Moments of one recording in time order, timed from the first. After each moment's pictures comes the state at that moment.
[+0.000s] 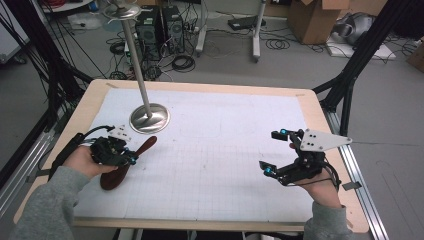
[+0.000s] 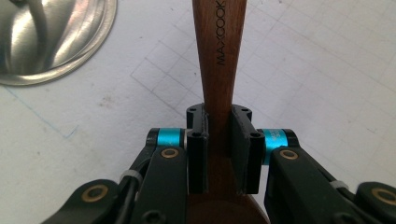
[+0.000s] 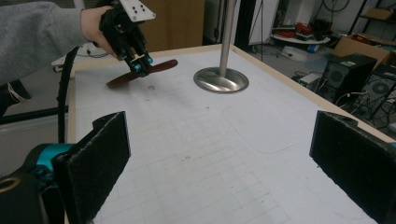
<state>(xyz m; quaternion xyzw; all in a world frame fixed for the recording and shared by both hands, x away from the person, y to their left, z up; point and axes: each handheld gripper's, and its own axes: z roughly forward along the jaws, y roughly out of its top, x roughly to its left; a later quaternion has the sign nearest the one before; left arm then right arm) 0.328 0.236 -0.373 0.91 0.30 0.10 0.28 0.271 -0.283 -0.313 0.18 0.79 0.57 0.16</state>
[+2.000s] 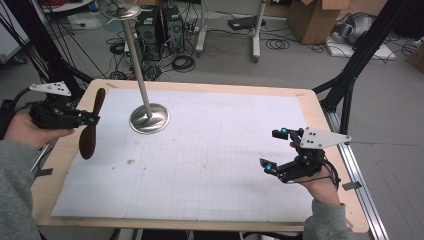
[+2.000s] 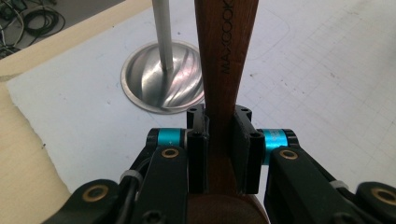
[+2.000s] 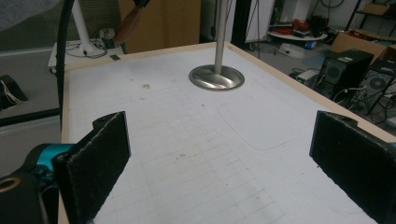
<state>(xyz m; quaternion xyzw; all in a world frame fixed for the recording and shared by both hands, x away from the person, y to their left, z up) 0.352 0.333 -0.273 0.84 0.35 0.13 0.39 0.278 -0.286 -0.316 0.19 0.78 0.57 0.16</state>
